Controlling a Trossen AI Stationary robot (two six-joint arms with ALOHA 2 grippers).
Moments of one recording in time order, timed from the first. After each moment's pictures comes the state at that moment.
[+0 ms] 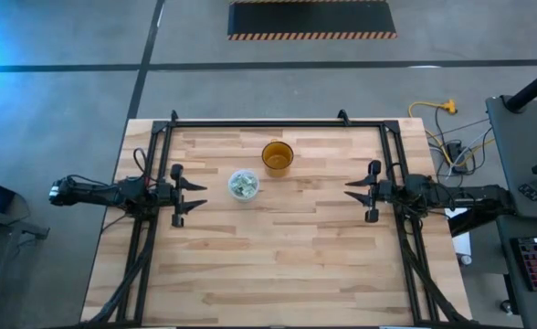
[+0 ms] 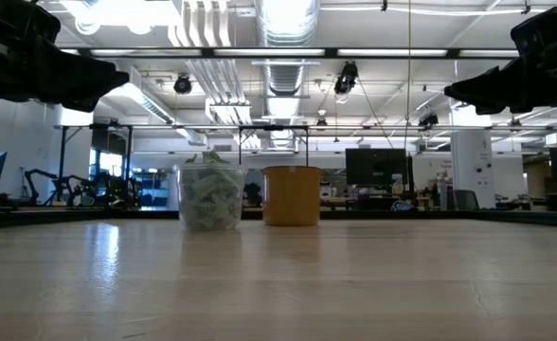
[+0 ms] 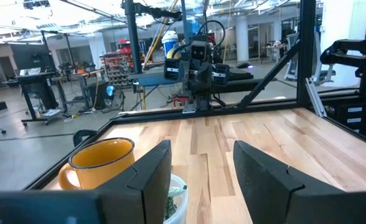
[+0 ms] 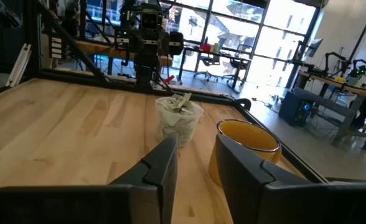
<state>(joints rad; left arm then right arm) -0.13 0.06 0.01 0.07 -0.19 0.12 0.01 0.05 0.01 0.03 0.13 -0.16</state>
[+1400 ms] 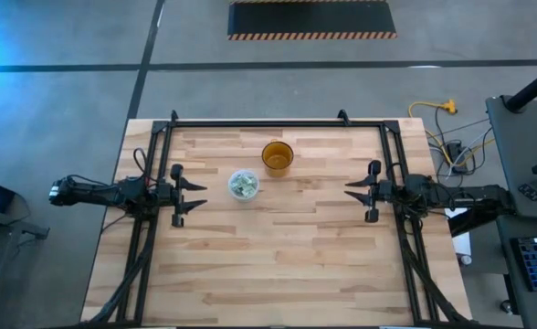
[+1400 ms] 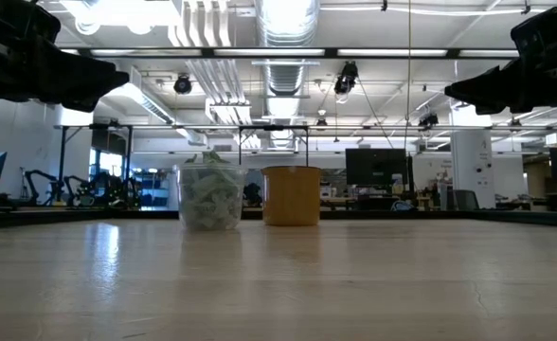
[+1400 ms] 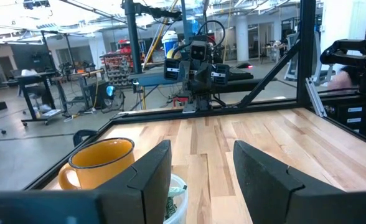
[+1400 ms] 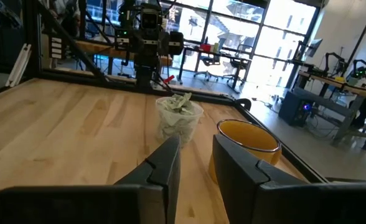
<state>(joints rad) -0.13 0.06 0.00 0.07 -0.19 0.12 0.01 0.05 0.01 0.03 0.13 -0.16</state>
